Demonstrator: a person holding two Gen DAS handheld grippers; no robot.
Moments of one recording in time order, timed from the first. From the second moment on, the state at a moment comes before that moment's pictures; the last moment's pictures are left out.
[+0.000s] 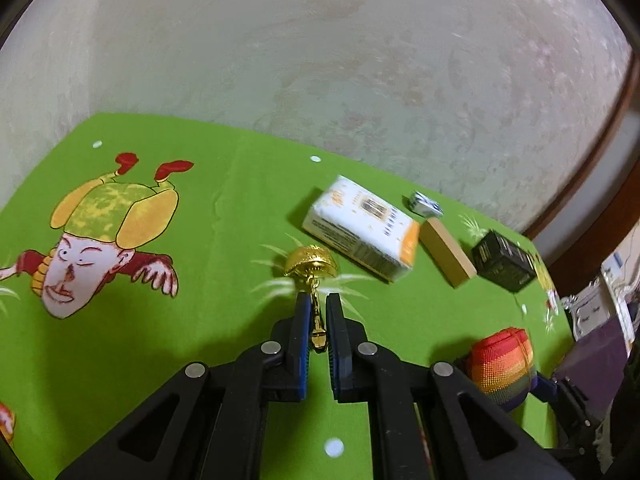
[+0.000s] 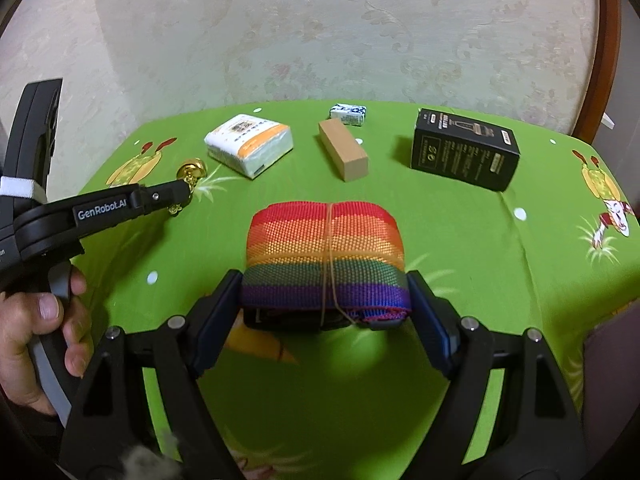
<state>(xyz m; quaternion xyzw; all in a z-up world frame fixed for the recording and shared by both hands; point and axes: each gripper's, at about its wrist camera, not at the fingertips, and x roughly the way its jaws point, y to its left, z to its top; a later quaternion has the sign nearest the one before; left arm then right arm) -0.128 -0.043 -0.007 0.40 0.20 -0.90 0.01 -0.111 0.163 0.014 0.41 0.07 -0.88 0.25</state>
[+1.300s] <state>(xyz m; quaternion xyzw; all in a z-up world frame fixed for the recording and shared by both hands) 0.013 0.093 0.104 0.29 0.19 -0.93 -0.10 0.011 0.310 0.131 0.32 0.01 -0.91 0.27</state>
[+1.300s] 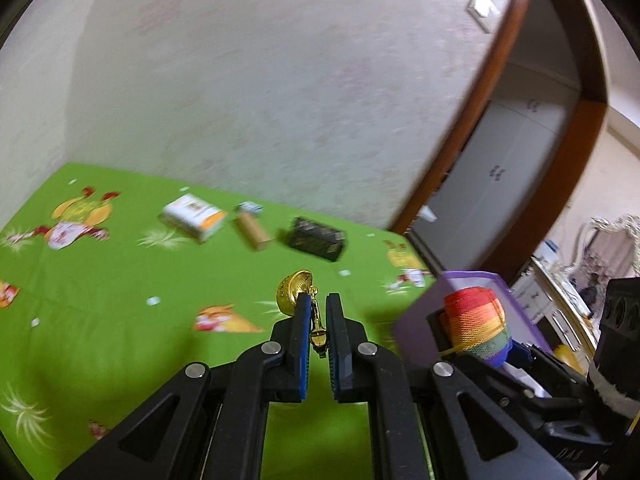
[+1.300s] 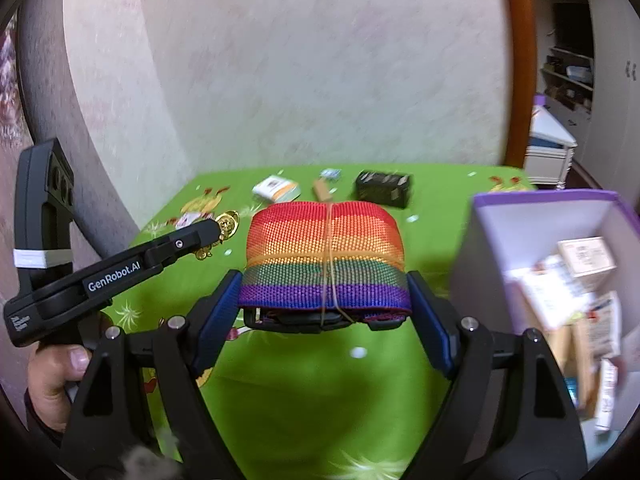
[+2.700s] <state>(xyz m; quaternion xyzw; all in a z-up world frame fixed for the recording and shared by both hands) 0.038 0.283 0.130 0.29 0.12 -0.88 -0.36 -0.003 0.498 0.150 0.31 -0.06 -0.95 0.05</state>
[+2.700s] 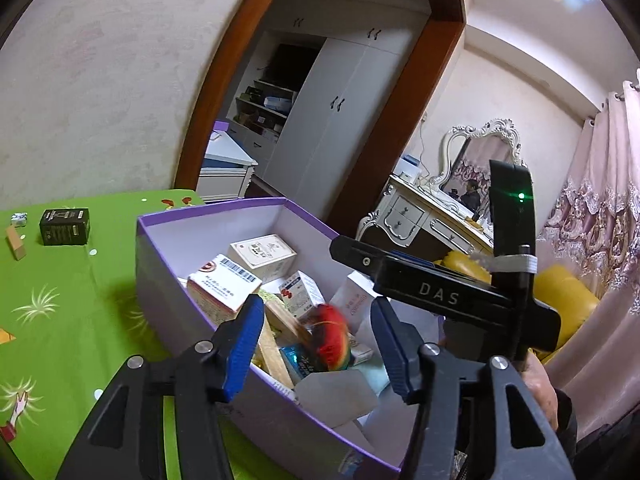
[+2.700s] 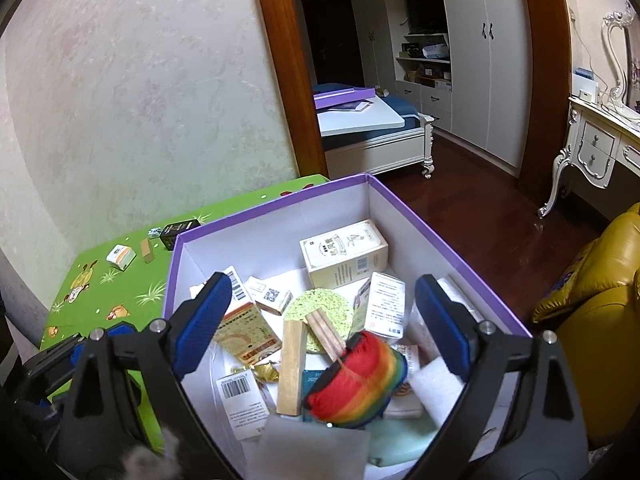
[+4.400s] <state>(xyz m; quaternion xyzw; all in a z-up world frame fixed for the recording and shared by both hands) -0.059 0.041 0.084 0.24 0.07 -0.97 -0.05 -0.075 0.249 0.136 0.31 -0.01 -0.94 0.16</state>
